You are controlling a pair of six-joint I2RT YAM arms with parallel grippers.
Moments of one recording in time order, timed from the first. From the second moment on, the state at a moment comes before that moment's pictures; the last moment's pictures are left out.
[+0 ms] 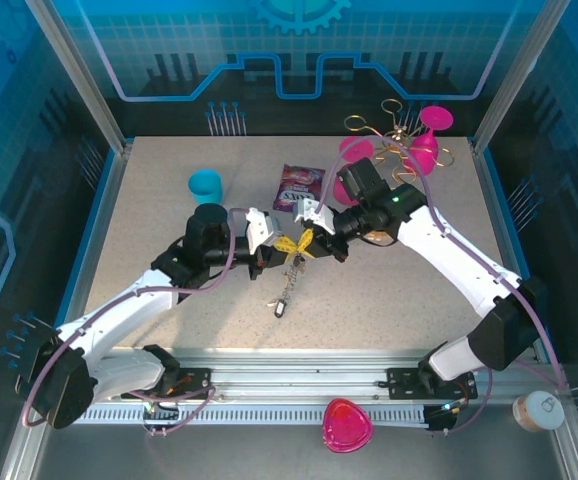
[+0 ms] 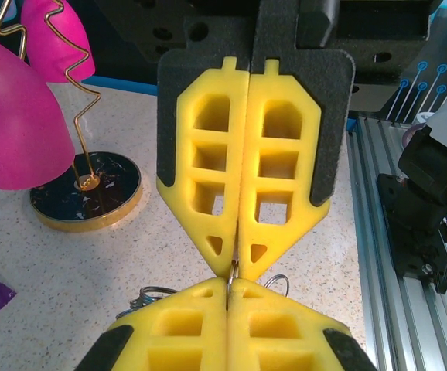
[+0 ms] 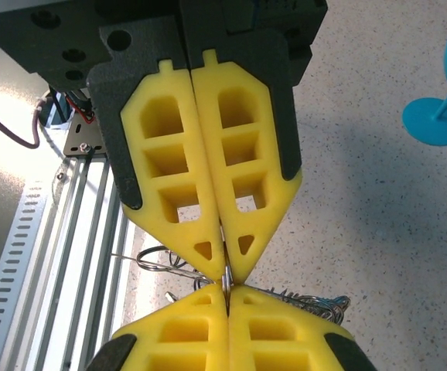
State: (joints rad) left arm -0.54 1.14 0.76 0.04 0.72 0.17; right arm 0.58 1.48 1.42 -0.92 -0.74 -0.68
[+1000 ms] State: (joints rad) left arm -0.55 1.16 0.64 0.44 0.60 0.01; right arm 0.48 1.30 1.14 -0.52 -0.86 -0.39
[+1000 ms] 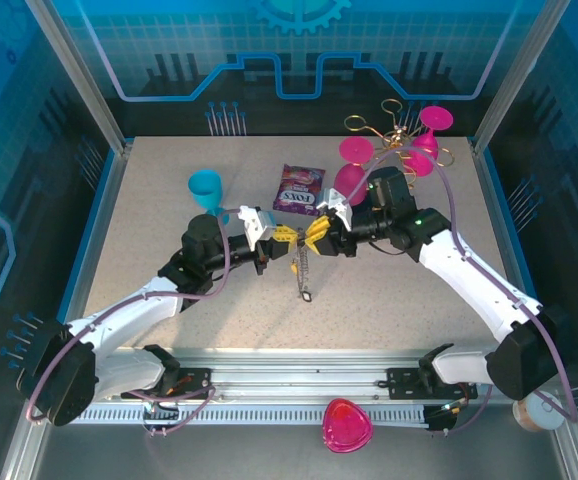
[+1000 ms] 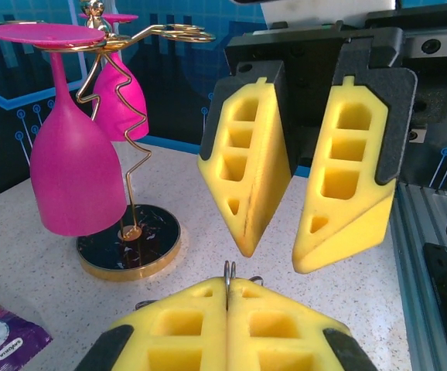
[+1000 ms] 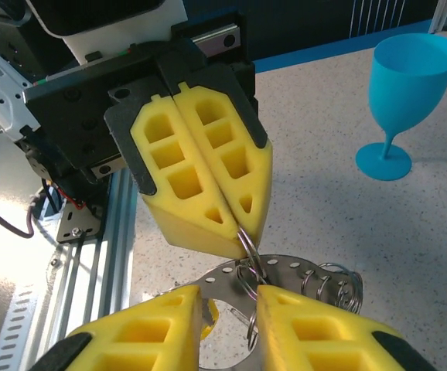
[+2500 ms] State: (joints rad) left arm -0.57 1.12 0.70 0.15 0.58 0.16; right arm 0.53 1.40 1.28 -0.72 -0.75 -0.60
